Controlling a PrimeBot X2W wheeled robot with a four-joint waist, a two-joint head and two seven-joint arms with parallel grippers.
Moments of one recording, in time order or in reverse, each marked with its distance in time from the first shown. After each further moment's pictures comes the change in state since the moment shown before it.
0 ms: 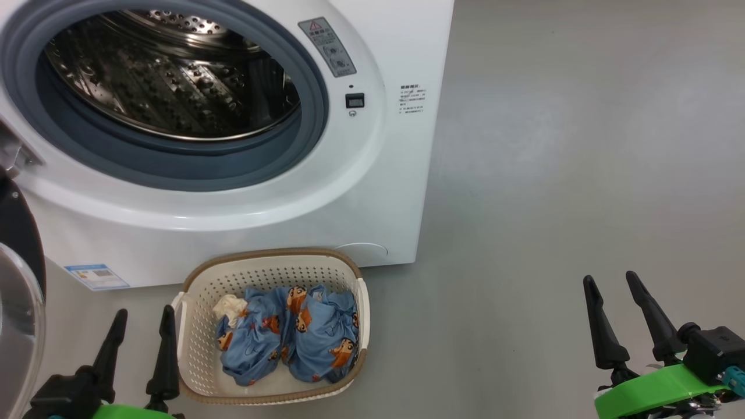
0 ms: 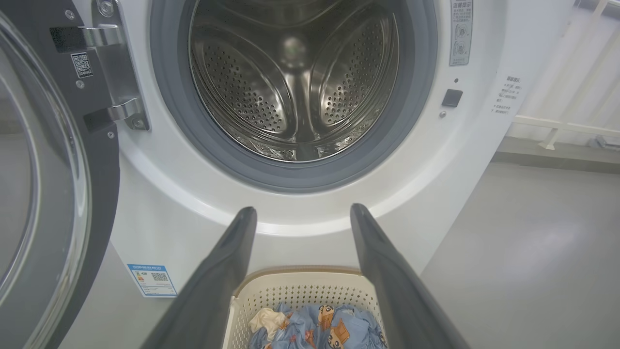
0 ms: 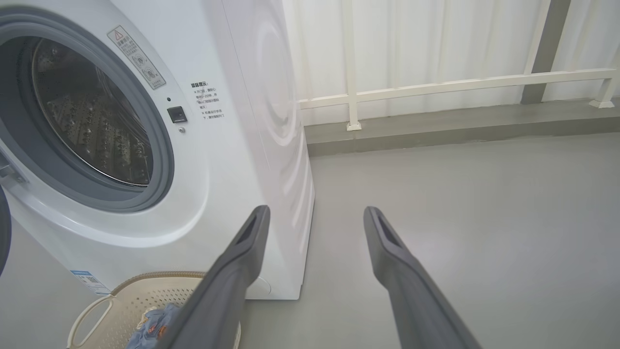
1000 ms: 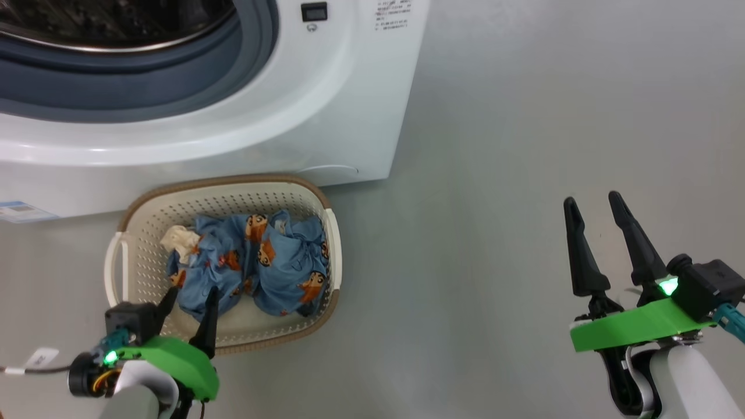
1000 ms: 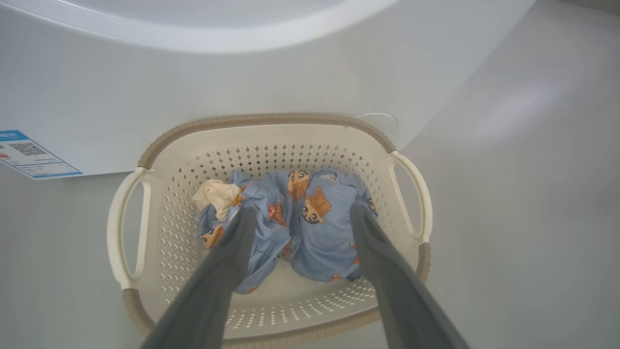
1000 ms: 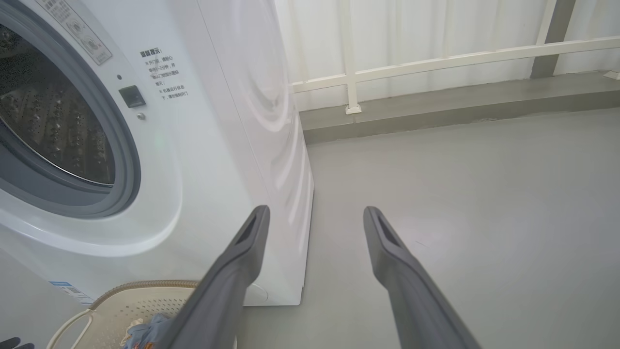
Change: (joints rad) left arm -0.375 0.002 -0.171 0.613 0.020 0.000 0.000; right arm -0.179 0.049 0.026 -0.033 0.000 0.000 0.000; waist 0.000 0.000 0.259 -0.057
